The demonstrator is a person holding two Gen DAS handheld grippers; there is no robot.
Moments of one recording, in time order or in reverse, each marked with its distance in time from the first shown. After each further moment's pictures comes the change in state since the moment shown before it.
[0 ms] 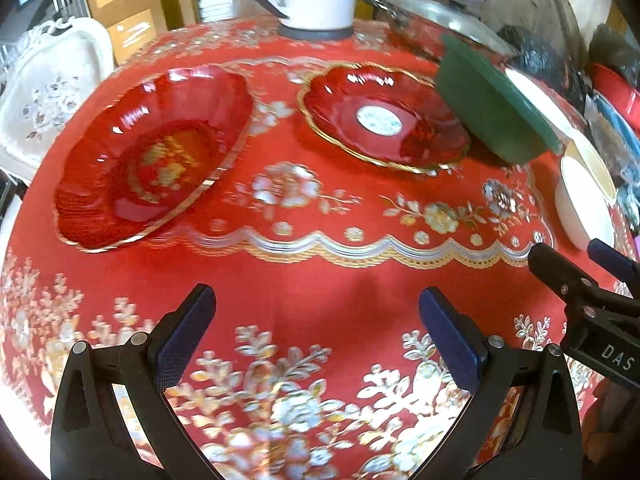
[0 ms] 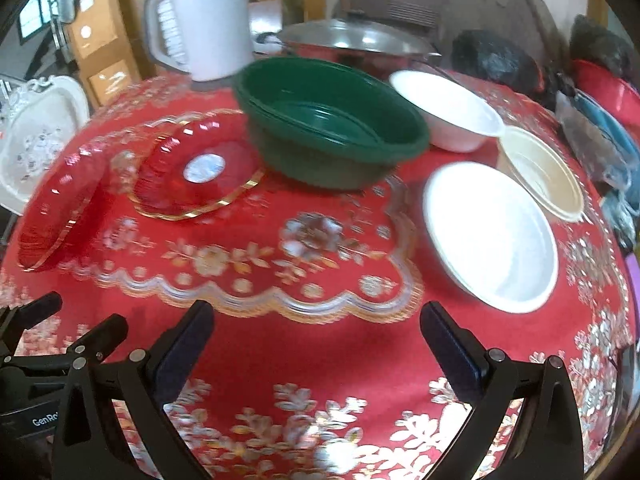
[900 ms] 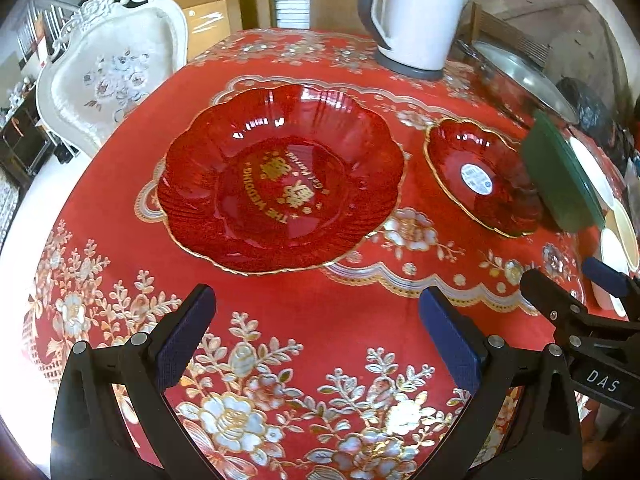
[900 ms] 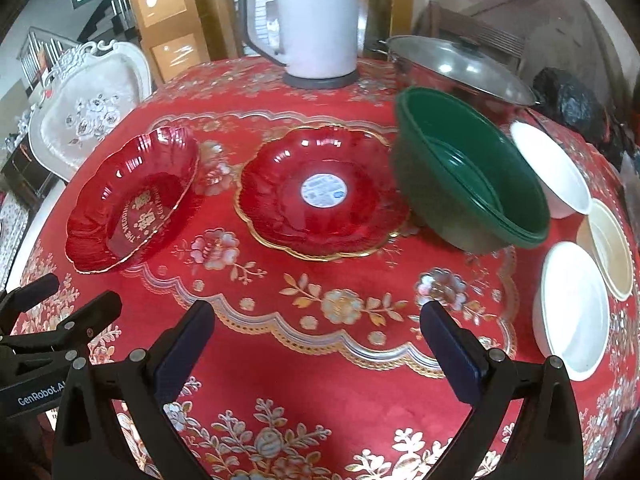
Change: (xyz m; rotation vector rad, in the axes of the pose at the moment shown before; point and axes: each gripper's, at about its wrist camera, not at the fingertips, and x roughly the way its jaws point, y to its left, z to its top) left arm -0.022 0.083 0.021 -0.155 -0.025 0.119; right arm 0.009 0.075 0.040 -0.161 0.031 0.141
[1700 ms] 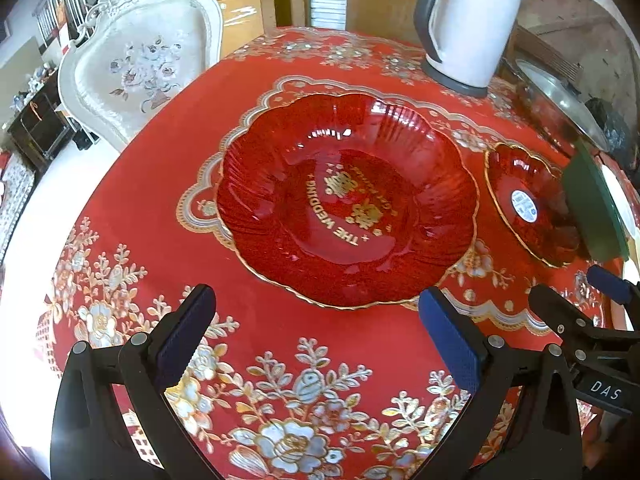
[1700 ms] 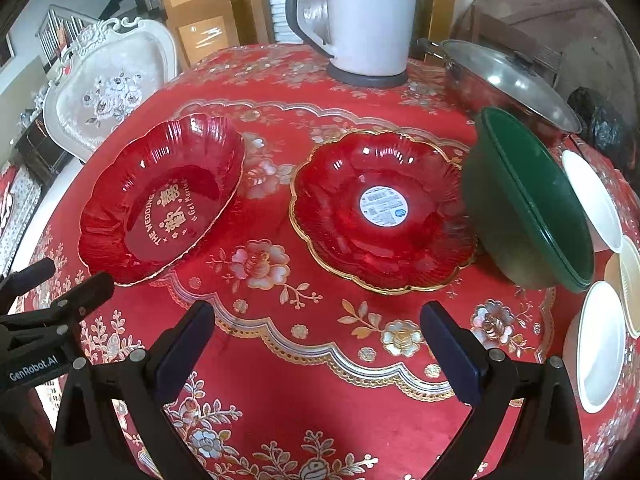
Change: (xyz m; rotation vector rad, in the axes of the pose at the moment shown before) left arm 0.008 0.046 0.015 -0.061 0.006 0.066; right arm 0.022 0.036 0.020 -0.076 0.039 0.048
